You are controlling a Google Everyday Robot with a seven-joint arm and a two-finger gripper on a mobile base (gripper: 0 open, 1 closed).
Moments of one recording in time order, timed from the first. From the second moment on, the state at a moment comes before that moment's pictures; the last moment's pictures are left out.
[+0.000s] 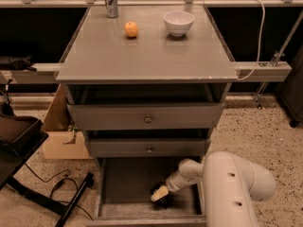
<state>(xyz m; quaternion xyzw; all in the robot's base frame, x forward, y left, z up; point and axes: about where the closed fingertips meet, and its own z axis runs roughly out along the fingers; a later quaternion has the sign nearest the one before) 0.561 -0.064 0.127 -0.34 0.90 0.25 0.08</state>
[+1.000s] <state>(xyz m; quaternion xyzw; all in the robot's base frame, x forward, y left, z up) 0.625 -0.101 0.310 -0.33 0.90 0.14 0.26</state>
